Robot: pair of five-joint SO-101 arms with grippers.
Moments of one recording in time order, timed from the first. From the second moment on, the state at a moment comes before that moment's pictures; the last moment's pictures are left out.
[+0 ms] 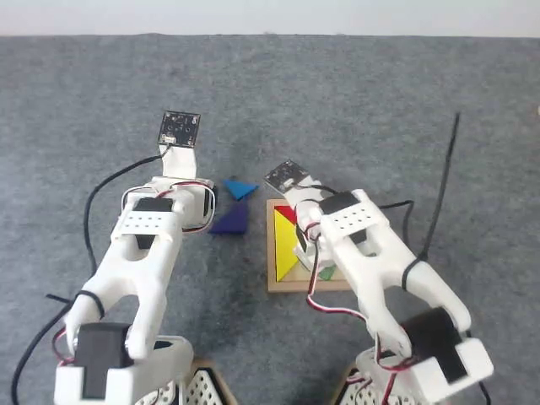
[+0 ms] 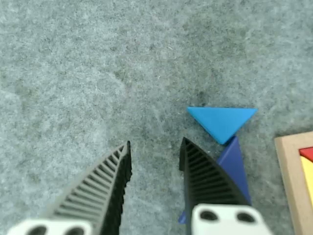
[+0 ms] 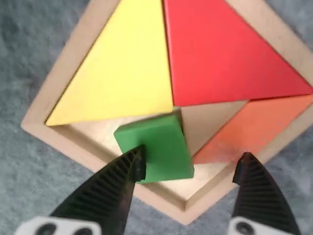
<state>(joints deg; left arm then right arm) -4.0 -11.5 52.4 30.7 0.6 -27.7 -3.9 39.1 61.4 15.4</state>
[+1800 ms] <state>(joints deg) -4.0 -11.5 52.4 30.7 0.6 -29.4 -19.3 50.2 56.1 11.1</state>
